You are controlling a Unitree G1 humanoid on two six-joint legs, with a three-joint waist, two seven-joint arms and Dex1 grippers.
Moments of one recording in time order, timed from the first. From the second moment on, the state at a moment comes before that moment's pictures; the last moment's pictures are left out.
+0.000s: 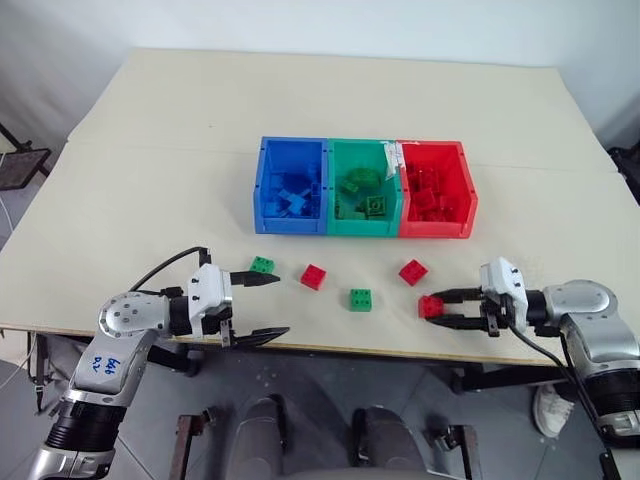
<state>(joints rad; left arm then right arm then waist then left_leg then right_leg) -0.15 0.65 0.00 -0.17 -0.40 0.11 -1.08 -0.32 -0.76 -0.02 0.27 0.39 0.03 1.40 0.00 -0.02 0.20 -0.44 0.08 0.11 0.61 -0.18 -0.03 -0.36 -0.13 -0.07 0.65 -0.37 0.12</state>
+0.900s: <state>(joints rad) -0.15 0.61 0.06 -0.22 -0.42 0.17 -0.94 -0.43 -0.70 -0.24 0.25 0.43 0.12 1.05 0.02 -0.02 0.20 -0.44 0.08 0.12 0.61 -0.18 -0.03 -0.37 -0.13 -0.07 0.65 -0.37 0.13</state>
